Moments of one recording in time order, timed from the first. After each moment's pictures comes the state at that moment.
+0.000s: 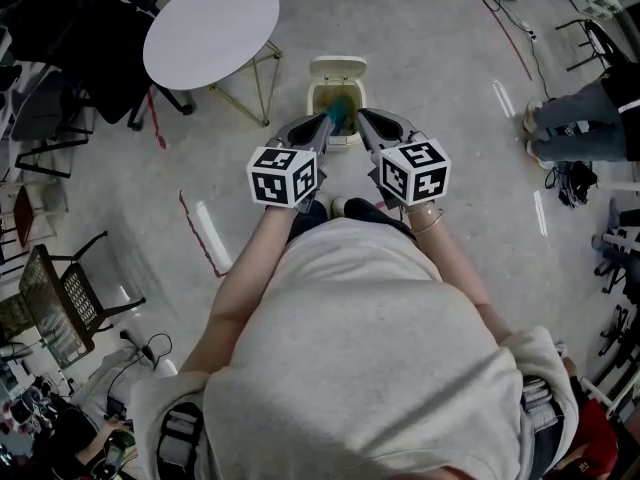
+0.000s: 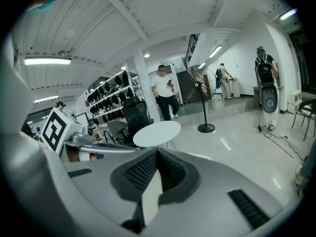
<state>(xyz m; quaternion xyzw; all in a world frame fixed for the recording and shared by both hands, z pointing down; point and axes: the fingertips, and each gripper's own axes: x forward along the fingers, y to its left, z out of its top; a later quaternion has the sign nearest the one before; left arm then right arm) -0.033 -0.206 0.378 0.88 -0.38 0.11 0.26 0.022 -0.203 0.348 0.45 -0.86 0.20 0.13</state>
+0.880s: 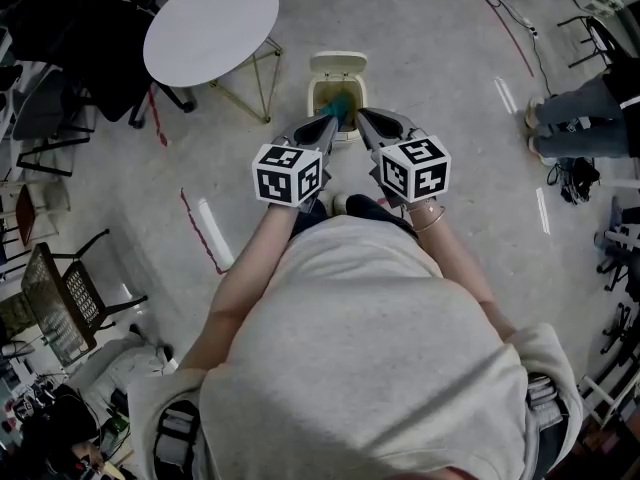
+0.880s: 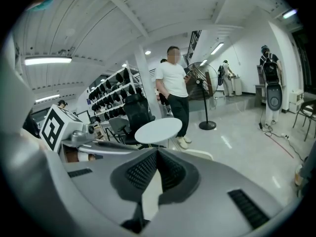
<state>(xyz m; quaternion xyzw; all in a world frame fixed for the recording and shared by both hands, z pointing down) -0.019 -0.194 0.382 0.89 -0.35 0.12 0.26 0.021 -0.196 0.355 0.44 -0.86 0.21 0.14</state>
